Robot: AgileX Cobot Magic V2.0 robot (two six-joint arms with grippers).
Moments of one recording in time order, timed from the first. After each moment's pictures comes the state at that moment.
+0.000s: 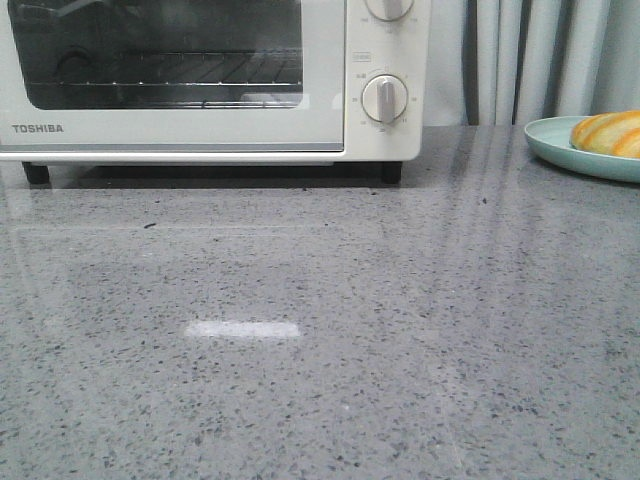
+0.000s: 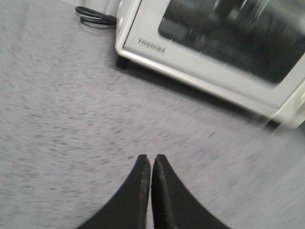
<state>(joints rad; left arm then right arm) -0.14 -0.01 0.00 -0.42 0.25 0.02 0.09 -0.01 0.01 -0.13 0.14 0.11</state>
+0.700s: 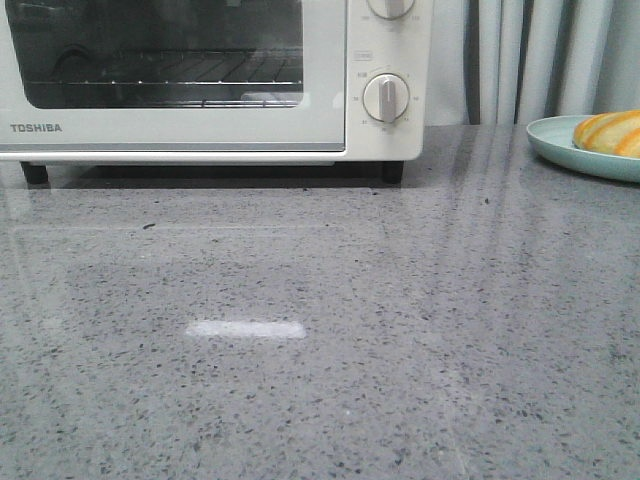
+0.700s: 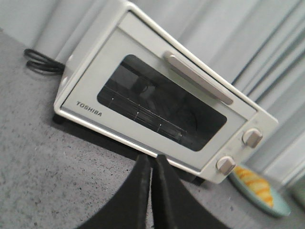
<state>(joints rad) -0.16 0.13 -0.24 -0.72 0.26 0.27 0.09 0.09 -0.27 0.13 0.27 0.11</state>
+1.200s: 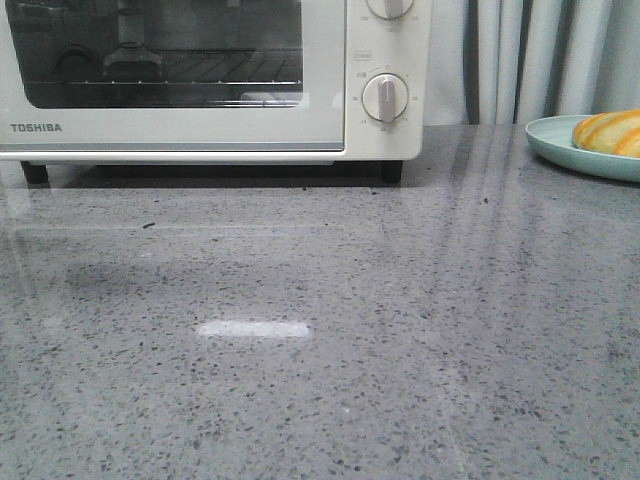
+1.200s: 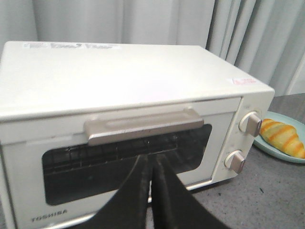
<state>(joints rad) -0.33 0.86 -0.82 -0.72 0.26 0.69 0.09 0.44 -0.55 0.09 0.42 -0.01</state>
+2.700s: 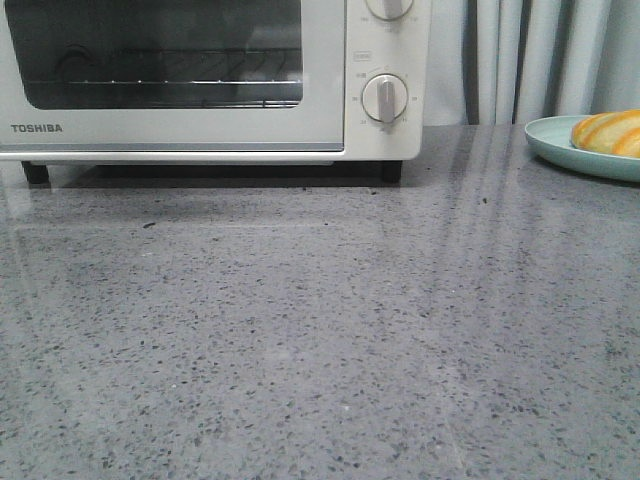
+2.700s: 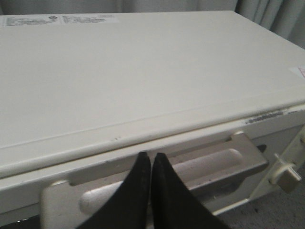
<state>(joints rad) -0.37 1.28 -1.02 -0.68 0.21 0.70 0.09 0.44 -0.56 0.09 0.42 -0.01</state>
